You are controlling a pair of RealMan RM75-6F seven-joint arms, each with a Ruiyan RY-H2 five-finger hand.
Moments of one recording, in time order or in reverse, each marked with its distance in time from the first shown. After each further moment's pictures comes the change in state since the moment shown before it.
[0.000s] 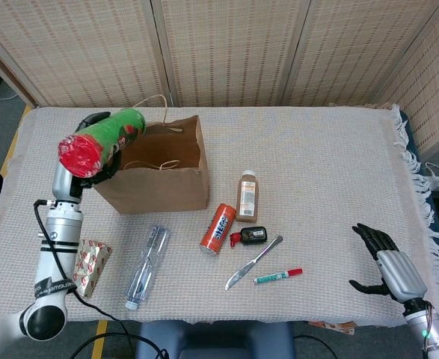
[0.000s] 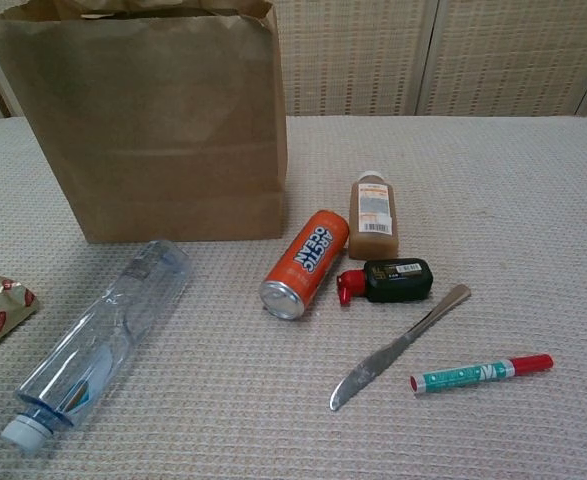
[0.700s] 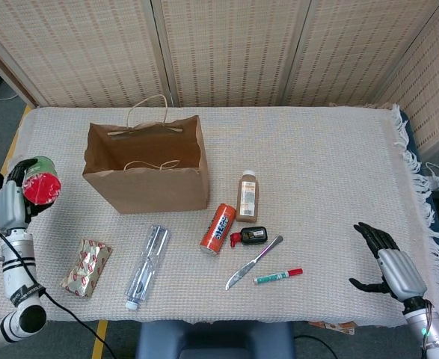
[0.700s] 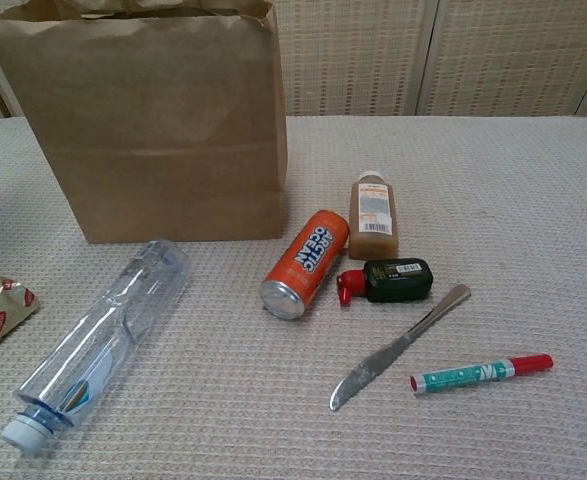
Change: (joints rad) left arm 0.197 -0.065 0.171 0.451 0.049 0.038 0.026; right arm 0.001 -0.011 0.011 0.000 0.031 -0.009 0.008
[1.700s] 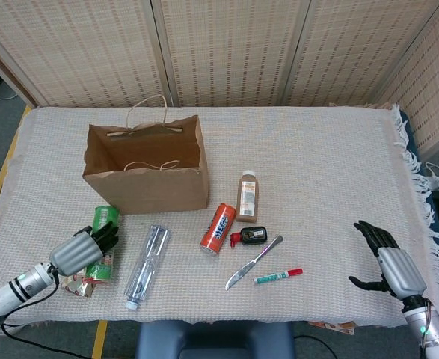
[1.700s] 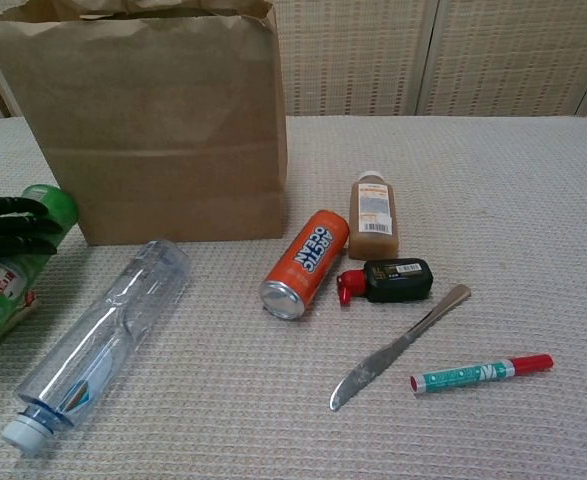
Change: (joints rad) left arm -0.141 -0.033 0.718 0.775 1.032 0.125 0.293; right arm 0.000 -0.004 0.007 -0.004 0.008 0.005 -0.006
